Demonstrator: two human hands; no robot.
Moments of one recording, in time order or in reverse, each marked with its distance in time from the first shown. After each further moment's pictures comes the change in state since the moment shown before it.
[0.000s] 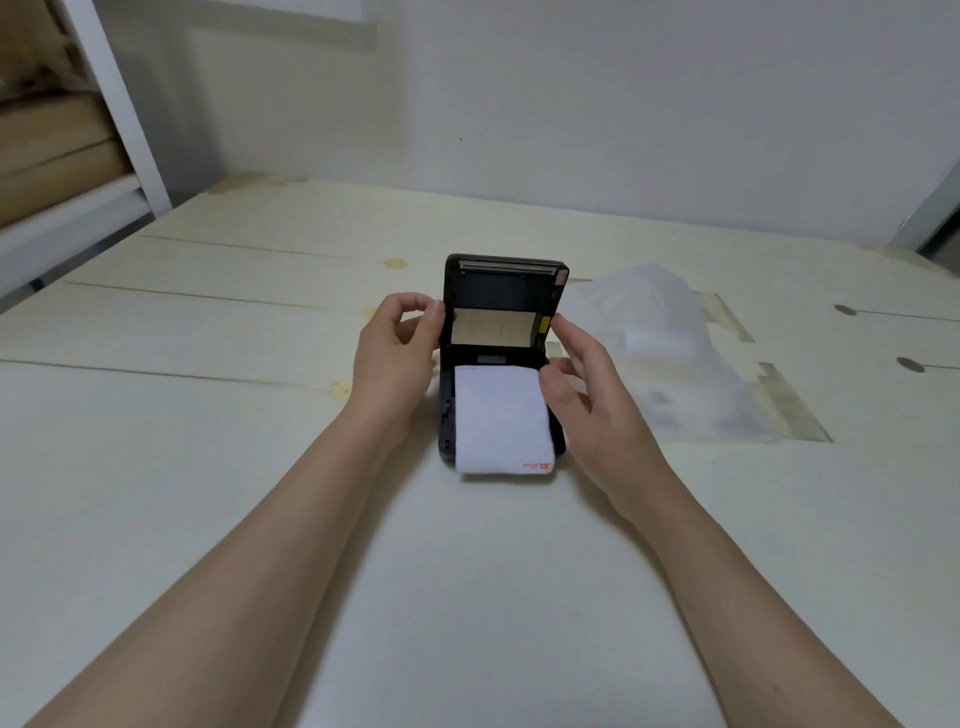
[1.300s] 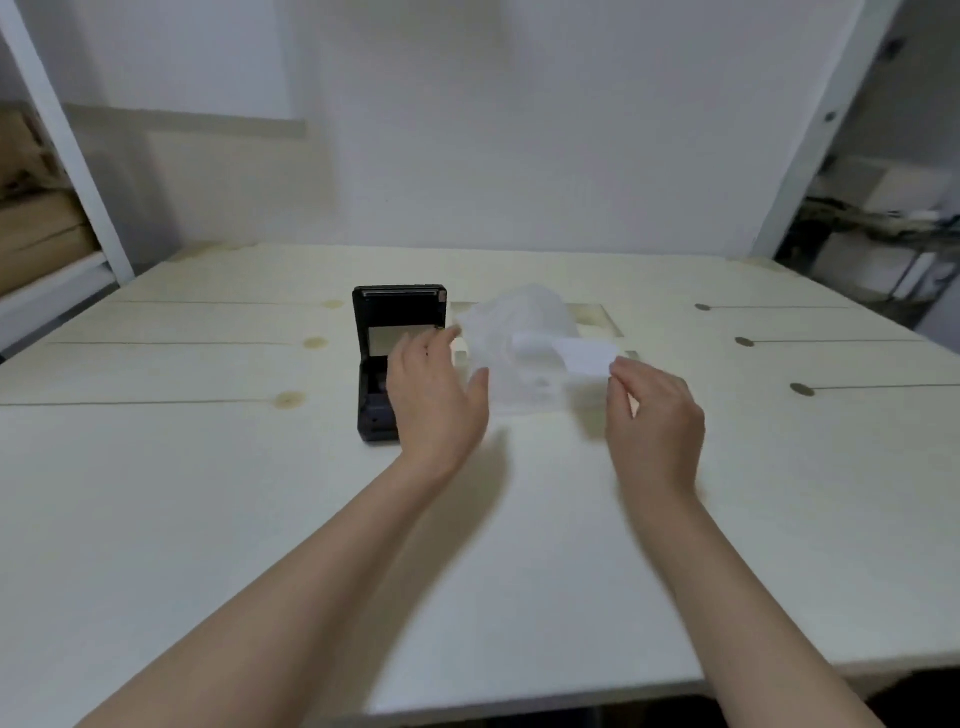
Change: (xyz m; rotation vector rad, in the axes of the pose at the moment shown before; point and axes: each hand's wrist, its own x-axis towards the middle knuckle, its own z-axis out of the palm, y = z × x) left_hand -0.106 0.026 0.093 0.779 0.063 0.462; right_hand -0.088 -0.001 -0.107 -0.679 0.775 -0.200
